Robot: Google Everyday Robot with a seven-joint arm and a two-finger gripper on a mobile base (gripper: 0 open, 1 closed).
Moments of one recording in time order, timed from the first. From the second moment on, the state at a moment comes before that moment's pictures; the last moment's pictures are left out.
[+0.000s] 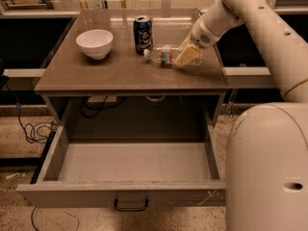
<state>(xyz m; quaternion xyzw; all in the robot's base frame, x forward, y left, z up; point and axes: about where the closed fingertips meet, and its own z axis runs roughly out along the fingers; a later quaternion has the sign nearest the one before) 0.758 -0.115 0.837 -0.58 0.76 0.11 0.28</state>
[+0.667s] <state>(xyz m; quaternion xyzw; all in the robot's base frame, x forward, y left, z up) 0.758 -0.114 0.837 -0.58 0.76 0.11 0.28</state>
